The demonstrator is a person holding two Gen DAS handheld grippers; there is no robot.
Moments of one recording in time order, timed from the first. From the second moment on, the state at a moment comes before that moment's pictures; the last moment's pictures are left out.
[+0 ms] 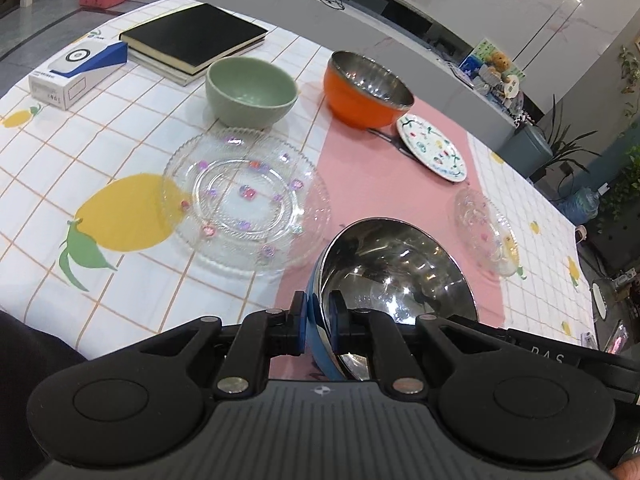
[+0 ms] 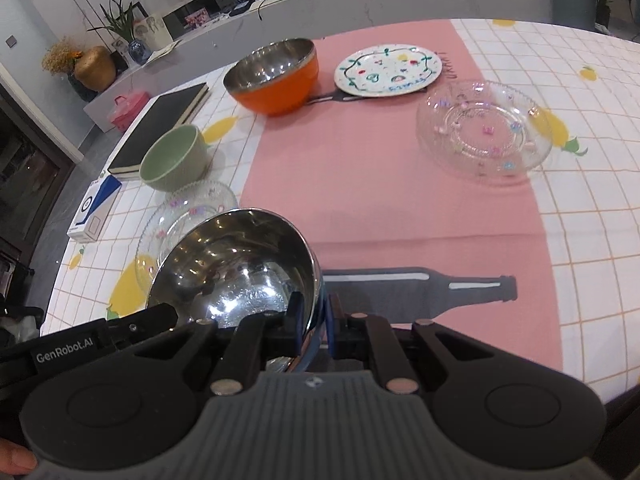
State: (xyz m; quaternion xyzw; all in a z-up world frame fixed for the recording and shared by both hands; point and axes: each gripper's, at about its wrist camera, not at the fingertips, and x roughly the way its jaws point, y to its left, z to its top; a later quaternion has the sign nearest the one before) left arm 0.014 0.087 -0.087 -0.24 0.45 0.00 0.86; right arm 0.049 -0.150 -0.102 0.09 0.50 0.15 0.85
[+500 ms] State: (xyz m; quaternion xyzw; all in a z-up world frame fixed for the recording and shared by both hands) left arm 0.017 0.086 -0.090 -0.22 0.44 0.00 0.87; right arm 0.053 -0.150 -0.109 0.11 0.51 0.15 0.84
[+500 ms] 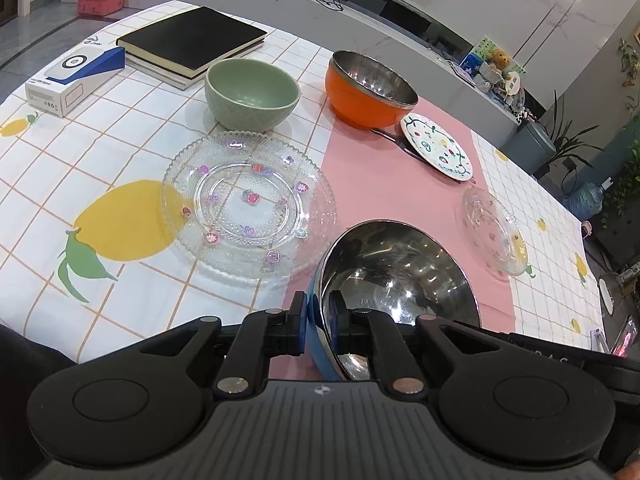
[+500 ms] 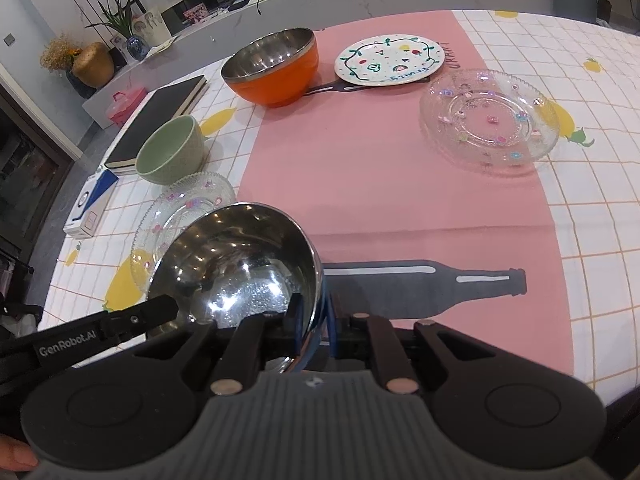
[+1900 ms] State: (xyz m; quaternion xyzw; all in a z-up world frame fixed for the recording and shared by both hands) left arm 0.143 0.097 -0.009 -0.16 0.38 -0.04 0.91; right arm 0.176 -0.163 -0.038 0.08 0.40 0.12 0.91
